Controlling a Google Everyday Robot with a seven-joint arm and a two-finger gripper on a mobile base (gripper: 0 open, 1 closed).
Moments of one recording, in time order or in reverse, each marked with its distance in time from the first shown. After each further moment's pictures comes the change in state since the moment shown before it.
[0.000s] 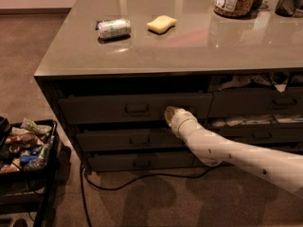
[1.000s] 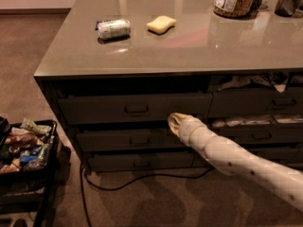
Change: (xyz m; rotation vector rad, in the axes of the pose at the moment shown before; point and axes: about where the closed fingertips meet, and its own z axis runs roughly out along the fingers) arm -0.008 0.006 -0.048 -0.058 -0.124 0.083
